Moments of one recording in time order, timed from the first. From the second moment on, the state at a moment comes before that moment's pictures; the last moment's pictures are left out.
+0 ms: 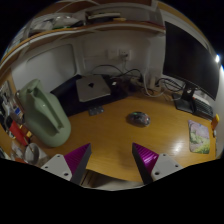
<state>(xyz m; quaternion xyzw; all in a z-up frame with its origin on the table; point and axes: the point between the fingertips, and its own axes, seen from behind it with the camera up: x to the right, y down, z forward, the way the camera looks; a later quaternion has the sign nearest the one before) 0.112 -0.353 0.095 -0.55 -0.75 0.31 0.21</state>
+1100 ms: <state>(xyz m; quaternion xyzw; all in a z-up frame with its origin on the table) -0.088 -0.253 -0.008 -0.60 -0.68 0.32 0.28</state>
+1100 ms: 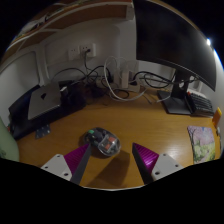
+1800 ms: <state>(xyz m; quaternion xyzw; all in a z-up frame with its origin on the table) -0.159 -0.234 -0.017 -0.61 -0.68 0.30 0.28</state>
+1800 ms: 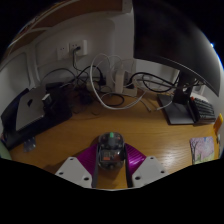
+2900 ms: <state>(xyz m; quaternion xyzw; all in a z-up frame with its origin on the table) -0.084 0.171 -0.014 -0.68 -0.63 0.26 0.28</state>
